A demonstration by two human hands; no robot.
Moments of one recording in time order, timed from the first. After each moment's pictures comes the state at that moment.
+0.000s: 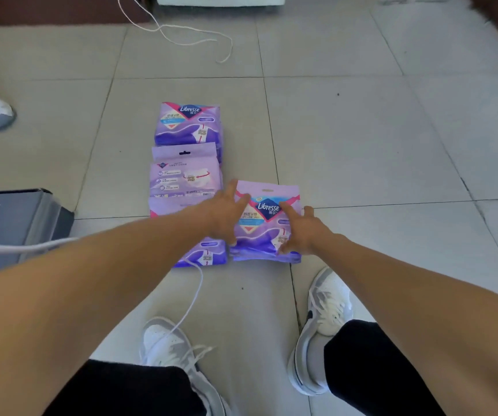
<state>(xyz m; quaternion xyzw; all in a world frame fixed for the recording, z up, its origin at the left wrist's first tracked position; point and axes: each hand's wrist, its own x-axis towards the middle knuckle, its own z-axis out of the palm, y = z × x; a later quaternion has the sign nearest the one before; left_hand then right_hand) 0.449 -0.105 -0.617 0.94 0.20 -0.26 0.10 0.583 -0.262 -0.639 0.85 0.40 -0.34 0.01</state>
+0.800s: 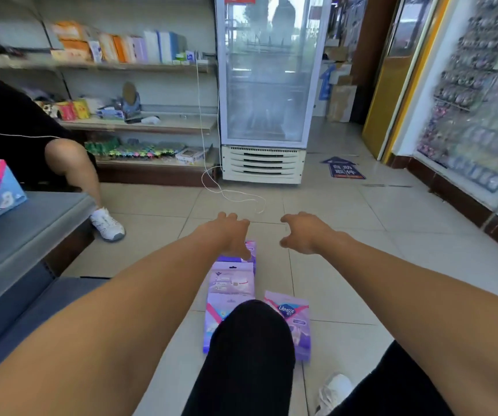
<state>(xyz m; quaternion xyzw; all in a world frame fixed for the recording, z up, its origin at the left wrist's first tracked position) 0.348 -0.140 -0.300 0.93 0.35 -0.11 0.01 0.499 -0.256 -0.286 0.84 0.53 -0.10 -0.02</state>
